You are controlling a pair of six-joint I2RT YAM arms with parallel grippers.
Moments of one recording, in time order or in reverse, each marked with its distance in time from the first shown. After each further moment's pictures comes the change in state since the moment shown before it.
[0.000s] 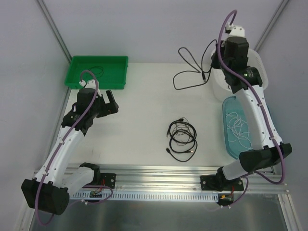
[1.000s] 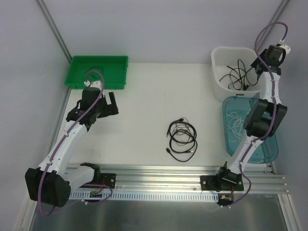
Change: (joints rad) left arm 0.011 0.092 -0.018 -0.006 -0.043 0.067; right arm -0.640 0.556 0.151 0.336 -0.073 0.105
